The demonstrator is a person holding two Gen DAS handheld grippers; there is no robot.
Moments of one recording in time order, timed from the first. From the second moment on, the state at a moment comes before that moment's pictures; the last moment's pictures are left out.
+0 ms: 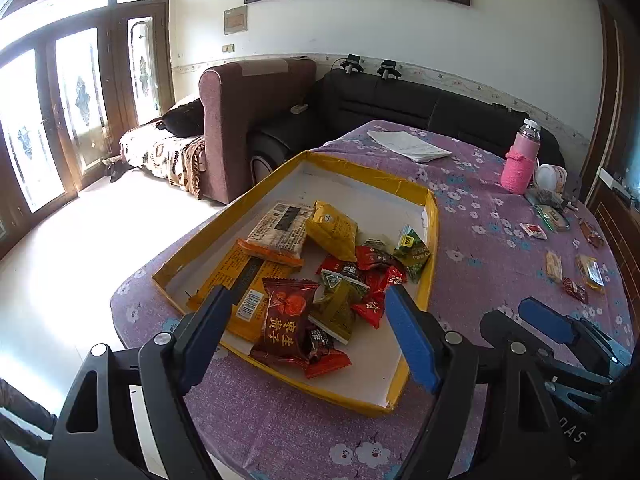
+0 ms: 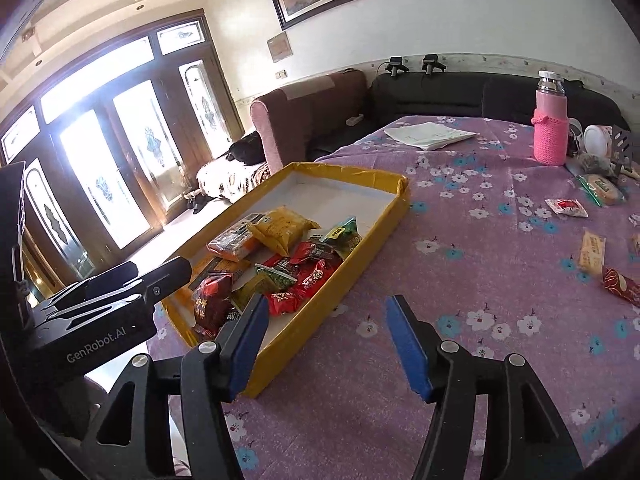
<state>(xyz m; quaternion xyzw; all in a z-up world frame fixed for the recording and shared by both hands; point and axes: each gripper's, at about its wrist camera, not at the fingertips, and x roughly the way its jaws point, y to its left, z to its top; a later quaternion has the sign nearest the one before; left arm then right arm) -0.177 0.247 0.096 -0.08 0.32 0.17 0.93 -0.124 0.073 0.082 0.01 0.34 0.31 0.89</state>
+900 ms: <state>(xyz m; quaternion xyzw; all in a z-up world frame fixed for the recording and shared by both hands) -0.167 0.227 0.089 -0.13 0.33 0.04 0.94 -0.019 -0.093 0.088 0.12 0.38 0.14 0.91</state>
